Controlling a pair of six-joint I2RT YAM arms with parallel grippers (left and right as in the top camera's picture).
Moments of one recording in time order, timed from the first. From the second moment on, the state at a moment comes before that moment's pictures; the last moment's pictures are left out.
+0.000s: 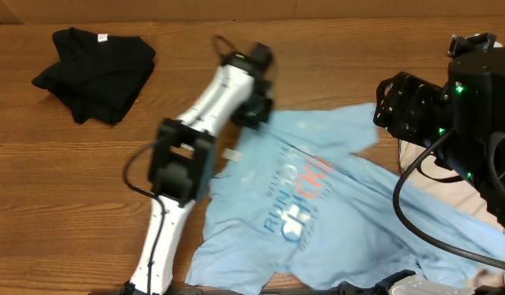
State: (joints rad) left arm -0.40 2.50 2.15 -1.20 0.19 -0.21; right arm 0.42 1.42 2.28 -1.63 0.22 0.67
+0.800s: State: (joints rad) left arm -0.19 2.51 2.39 -1.41 0.30 0.06; right arm 0.42 1.45 2.28 -1.64 0.22 0.67
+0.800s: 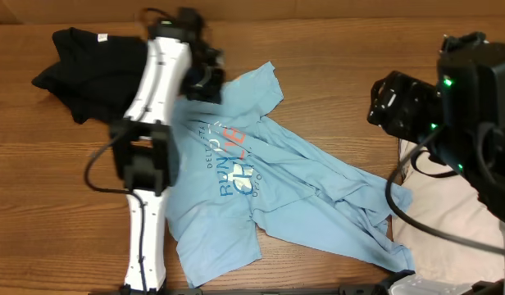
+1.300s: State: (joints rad) left arm -0.33 2.49 2.13 -1.03 0.21 0.05; right arm 0.42 1.58 2.20 -1.63 0.22 0.72
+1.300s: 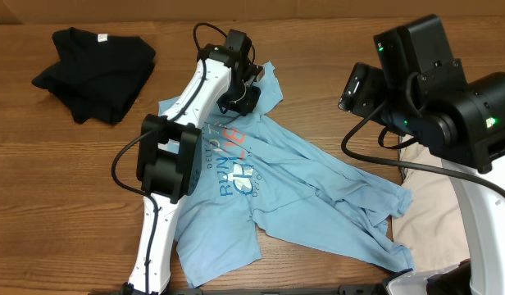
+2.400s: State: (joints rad) left arm -0.09 2.49 2.82 -1.61 0.29 -0.05; right arm 0.25 1.58 1.22 -0.98 0.00 0.59
